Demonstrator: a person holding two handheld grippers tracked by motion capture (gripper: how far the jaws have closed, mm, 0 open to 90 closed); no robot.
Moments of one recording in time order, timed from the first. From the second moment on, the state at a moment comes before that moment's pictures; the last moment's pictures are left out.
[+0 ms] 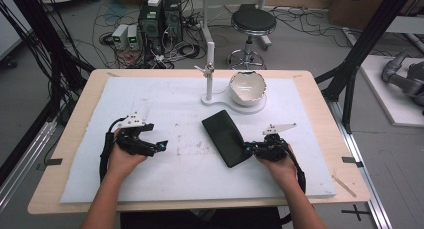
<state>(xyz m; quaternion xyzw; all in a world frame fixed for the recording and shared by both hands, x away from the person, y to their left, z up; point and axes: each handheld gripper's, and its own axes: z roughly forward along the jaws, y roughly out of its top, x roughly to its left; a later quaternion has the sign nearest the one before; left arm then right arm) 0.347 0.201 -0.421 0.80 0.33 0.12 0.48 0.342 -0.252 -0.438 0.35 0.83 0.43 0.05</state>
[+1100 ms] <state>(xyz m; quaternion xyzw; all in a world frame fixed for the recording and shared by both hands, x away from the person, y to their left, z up) 0.372 0.139 -0.394 0.80 0.21 0.00 0.56 0.297 -0.237 -0.370 0.09 0.86 0.49 0.14</state>
